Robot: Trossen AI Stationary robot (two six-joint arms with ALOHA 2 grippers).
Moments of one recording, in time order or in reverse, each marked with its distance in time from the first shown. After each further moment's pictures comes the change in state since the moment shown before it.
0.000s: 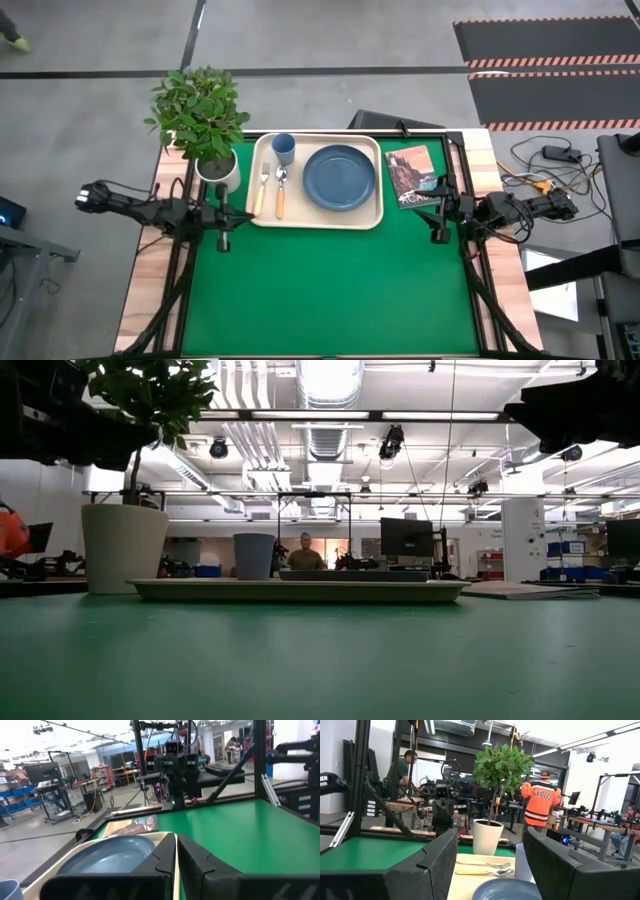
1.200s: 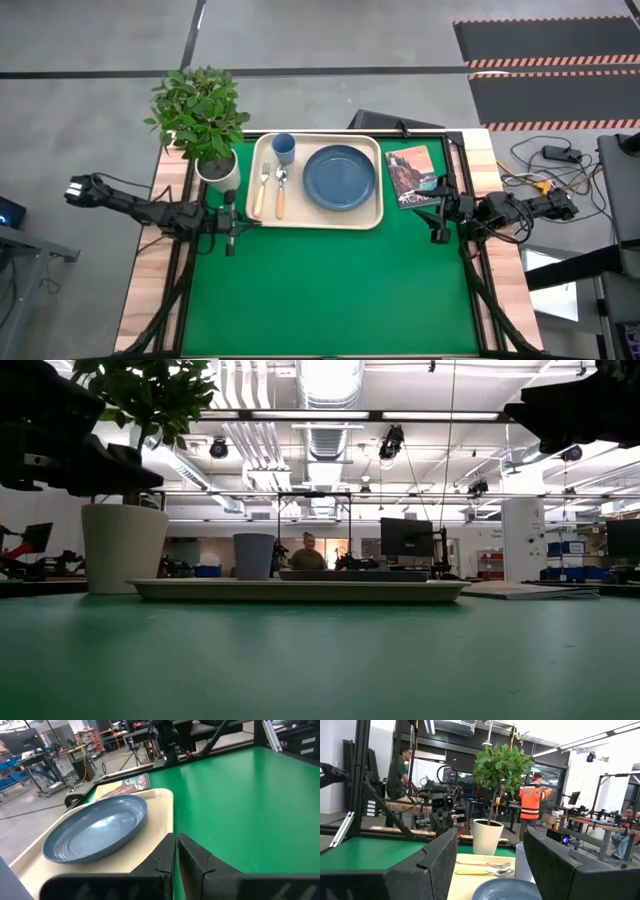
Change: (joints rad) left arm 0.000 0.237 -0.001 0.000 0.000 0.000; right arm 0.000 0.000 0.000 0.000 0.000 0.000
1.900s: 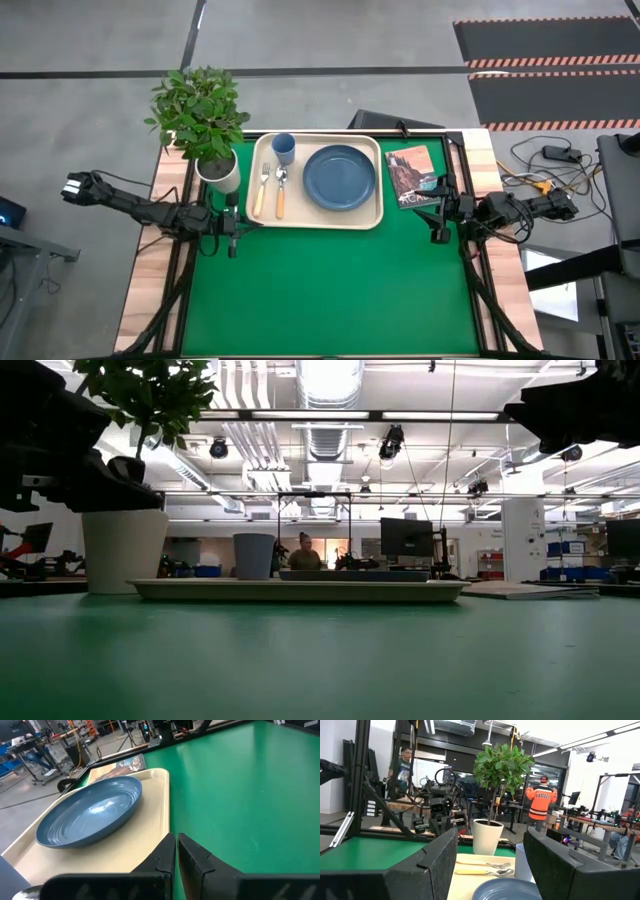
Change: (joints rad) left arm 0.000 0.097 0.000 0.000 0.000 0.000; right arm 0.000 0.000 0.000 0.000 0.000 0.000
